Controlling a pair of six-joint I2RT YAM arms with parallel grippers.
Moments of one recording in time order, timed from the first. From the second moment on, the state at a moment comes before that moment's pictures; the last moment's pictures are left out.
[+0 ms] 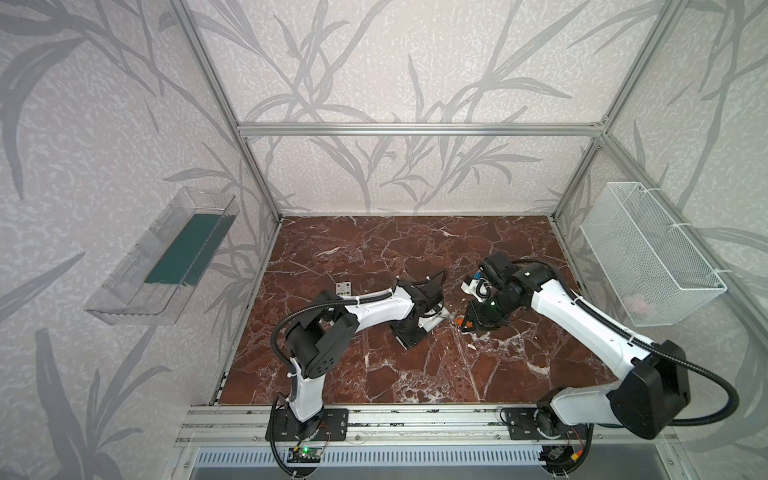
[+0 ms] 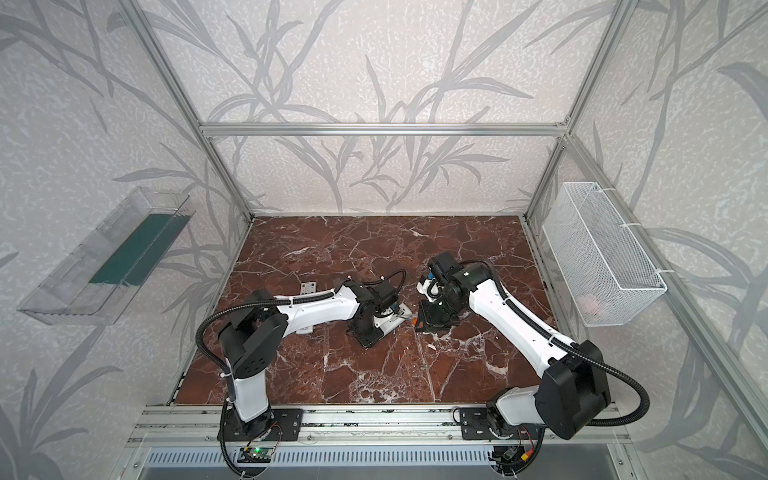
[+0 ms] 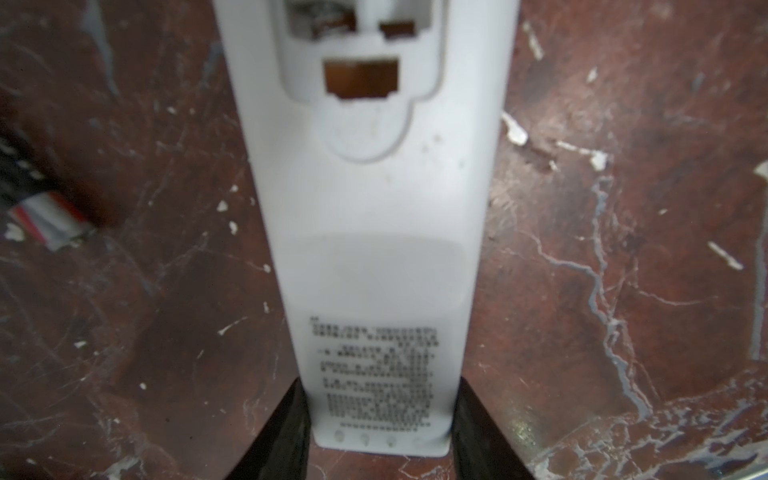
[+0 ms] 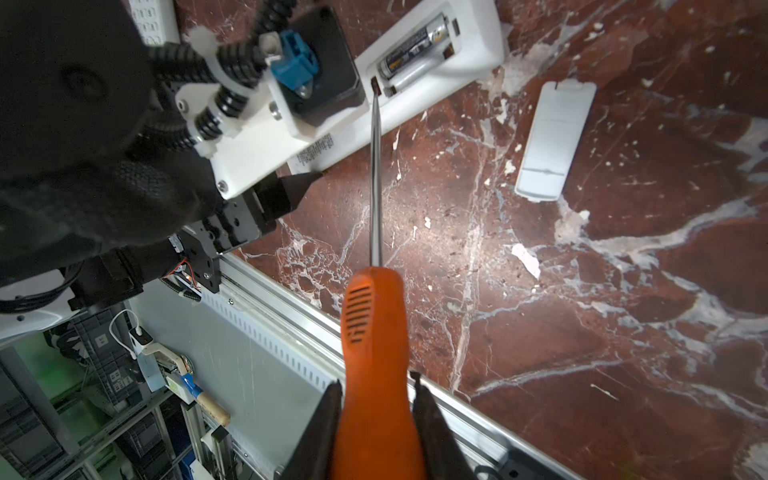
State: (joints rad) left arm -0.87 1.90 1.27 -0.93 -0.01 0.03; right arm 0.51 1.42 1.17 -1.17 -0.48 0.33
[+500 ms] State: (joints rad) left arm -0.87 1.90 1.27 -0.93 -0.02 0.03; right arm 0.51 1.54 1.26 -1.30 -0.47 0.28
